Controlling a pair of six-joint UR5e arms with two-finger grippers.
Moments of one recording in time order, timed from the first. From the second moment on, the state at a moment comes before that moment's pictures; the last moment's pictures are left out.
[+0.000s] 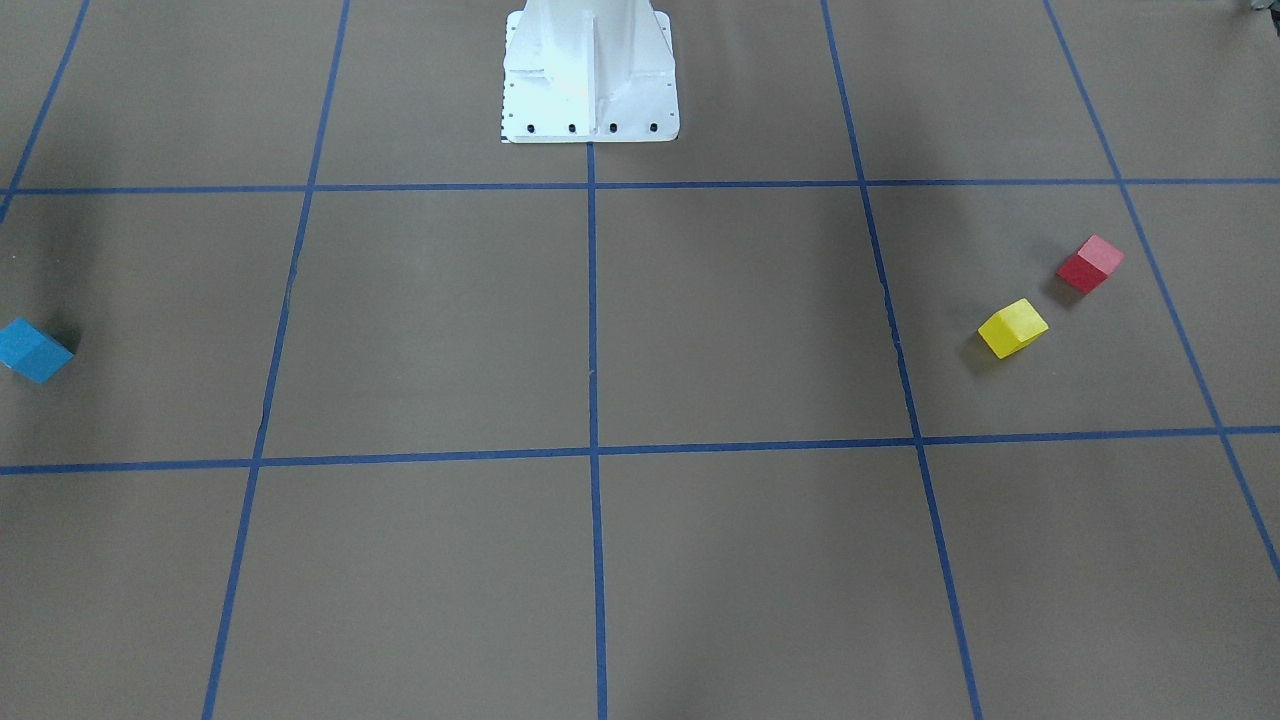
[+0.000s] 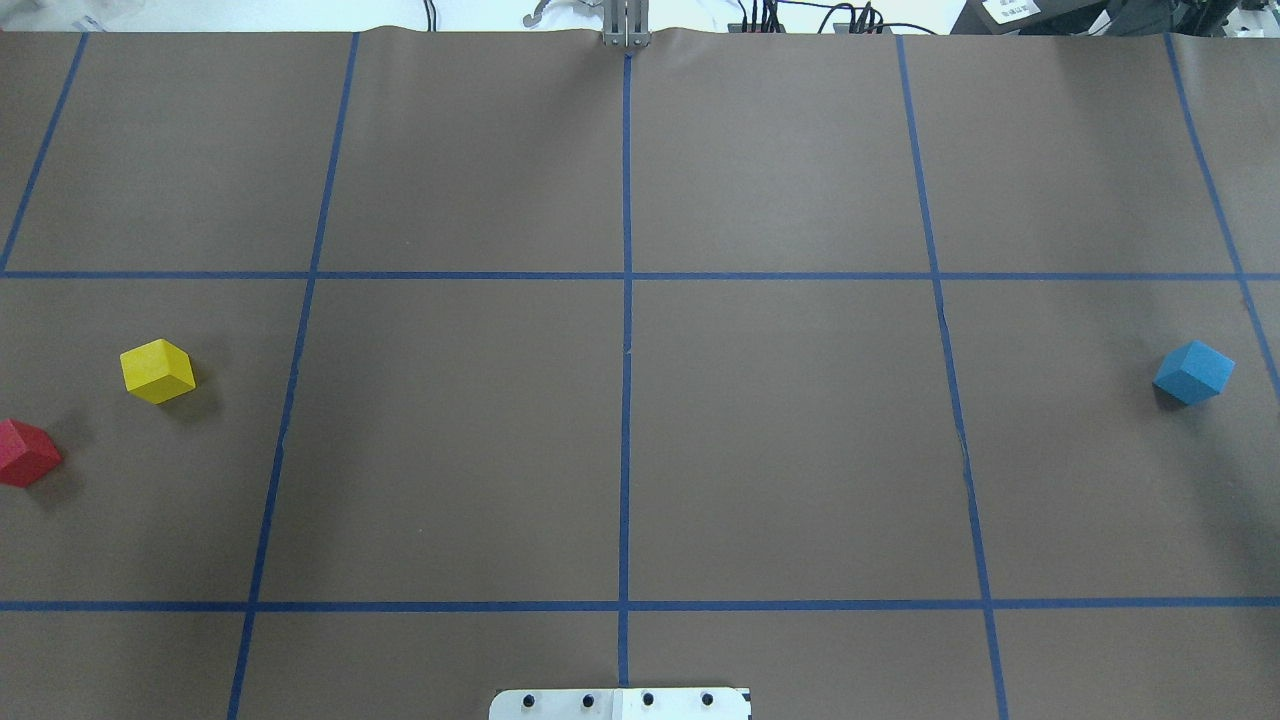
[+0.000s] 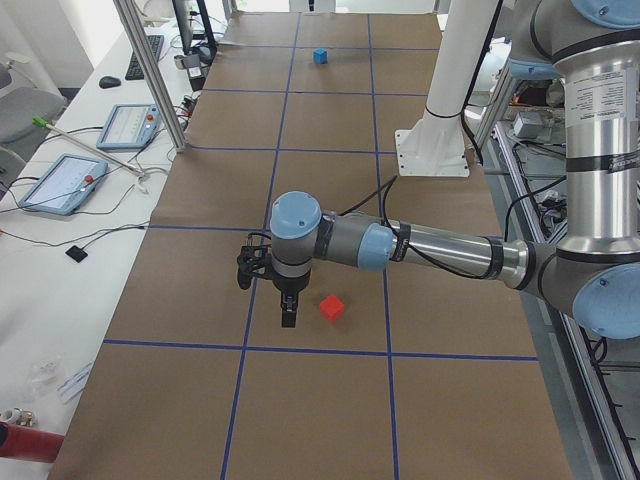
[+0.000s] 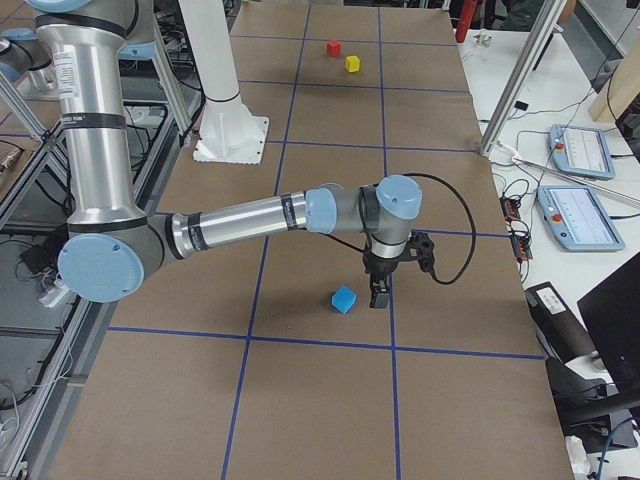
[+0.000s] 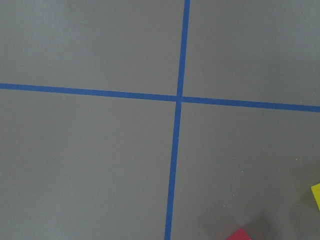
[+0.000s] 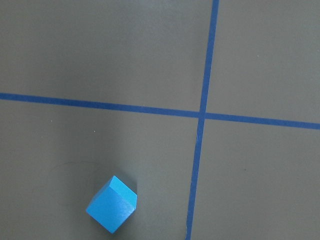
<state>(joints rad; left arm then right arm) -1.54 -1.43 -1.88 -1.61 -2.30 -0.21 1.47 -1.58 1.80 -1.73 2.26 0.01</state>
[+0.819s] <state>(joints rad) -1.53 -1.35 -1.90 -1.66 -2.29 -0.20 1.50 -1.62 1.82 -1.71 2.35 0.02</state>
